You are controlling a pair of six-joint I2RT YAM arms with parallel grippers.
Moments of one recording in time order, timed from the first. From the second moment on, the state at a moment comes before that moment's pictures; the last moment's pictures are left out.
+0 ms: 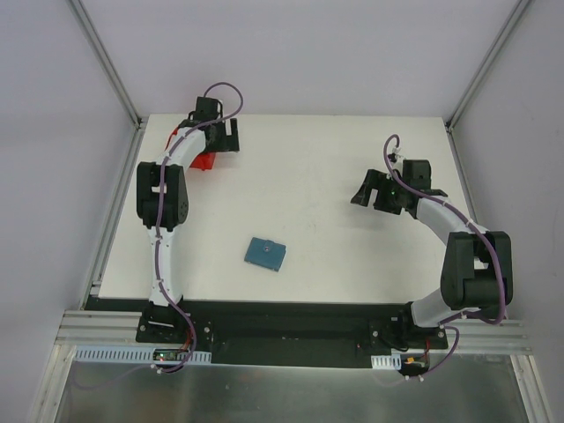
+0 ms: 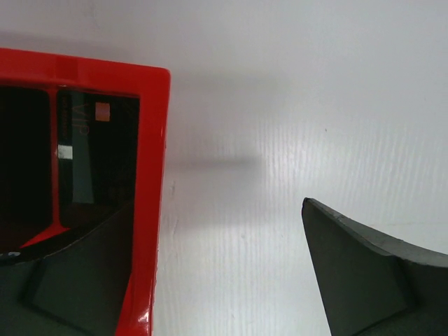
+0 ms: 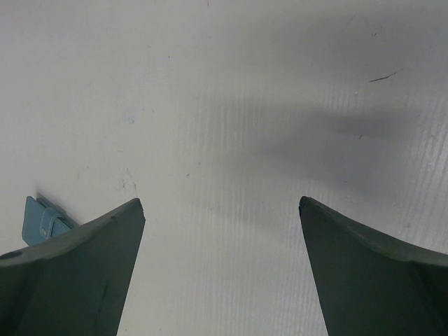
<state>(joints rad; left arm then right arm) -0.12 2.31 1.97 -0.53 0.05 -0.20 0.06 1.52 0.90 -0.24 -0.42 0.28</state>
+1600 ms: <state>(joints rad) -0.67 2.01 1.63 -0.55 0.17 -0.55 0.03 1.39 0.84 -0.24 -0.41 0.36</state>
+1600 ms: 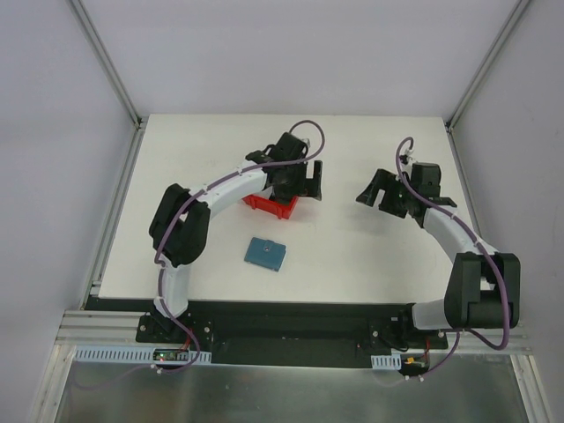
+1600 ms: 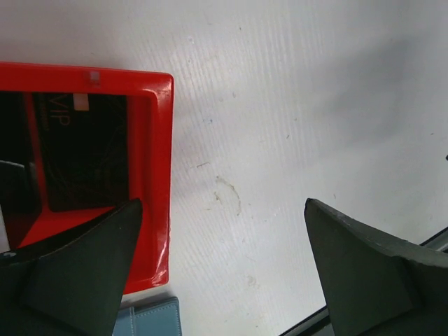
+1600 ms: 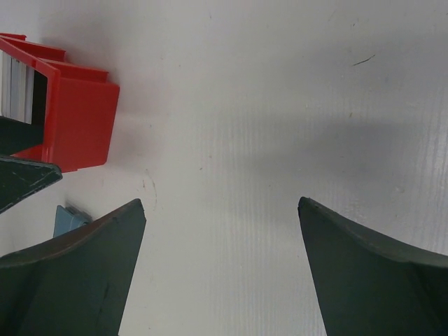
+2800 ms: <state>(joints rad) -0.23 1.17 0.82 -0.48 -0.35 -0.60 0.59 1.83 1.35 -0.33 0.01 0.66</state>
